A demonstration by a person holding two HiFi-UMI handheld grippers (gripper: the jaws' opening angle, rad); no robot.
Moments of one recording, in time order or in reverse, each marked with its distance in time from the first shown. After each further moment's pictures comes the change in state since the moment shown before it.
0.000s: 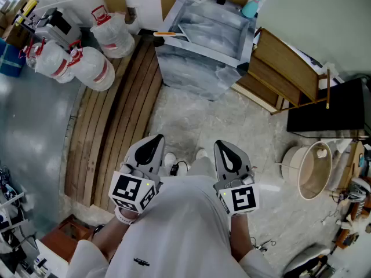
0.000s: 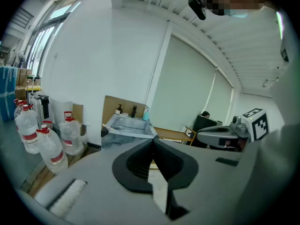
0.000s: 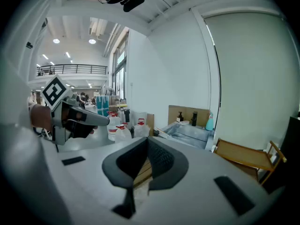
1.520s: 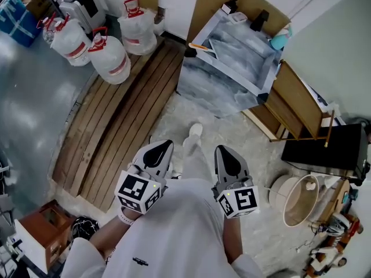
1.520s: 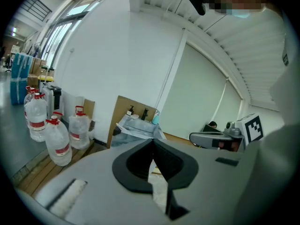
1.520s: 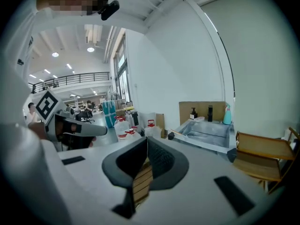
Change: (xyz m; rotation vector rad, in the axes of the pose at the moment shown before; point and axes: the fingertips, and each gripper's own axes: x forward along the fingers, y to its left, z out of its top) left arm -0.023 0.070 0.004 -0.138 -0.049 0.065; right arm 0.080 0.042 0.023 0.116 0.017 0.112
